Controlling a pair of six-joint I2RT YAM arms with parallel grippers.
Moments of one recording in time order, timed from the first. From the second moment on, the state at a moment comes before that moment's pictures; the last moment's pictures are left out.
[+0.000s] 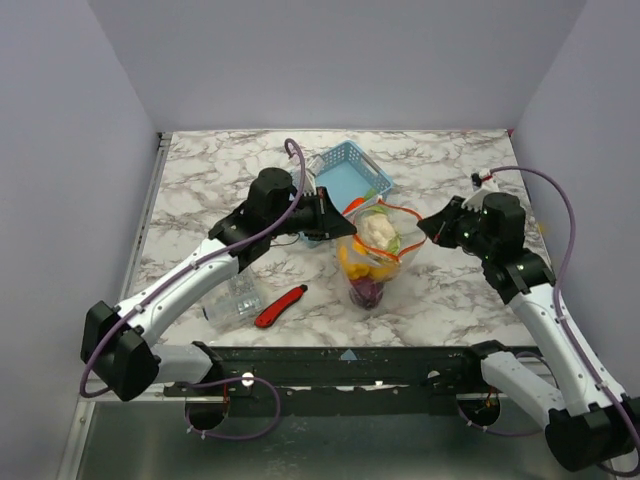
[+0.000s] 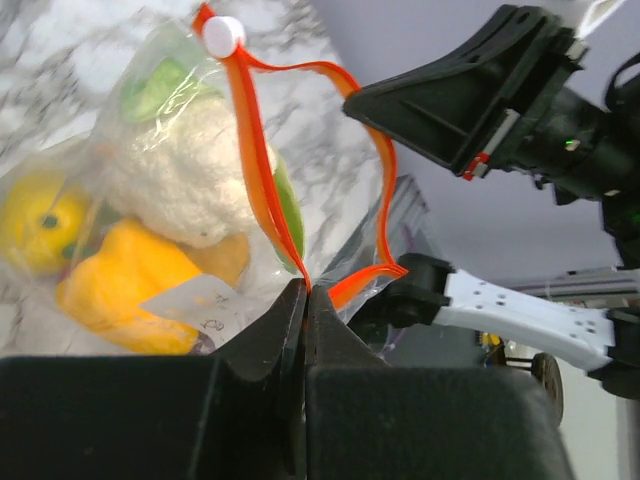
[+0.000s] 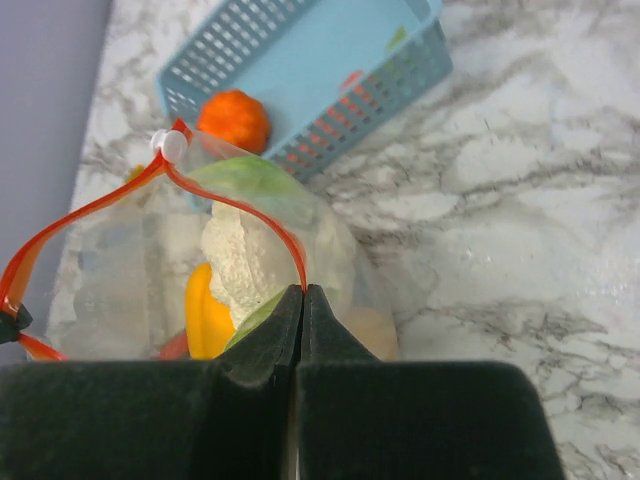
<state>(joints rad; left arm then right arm) -0.67 1.26 1.12 -0.13 0.50 -0.75 0.24 0.86 0.88 -0.38 -0.20 0.50</state>
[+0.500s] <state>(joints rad) -0.65 1.34 1.25 -0.23 0.51 -0.74 0.24 0.88 0.93 -0.35 -0.38 0.58</state>
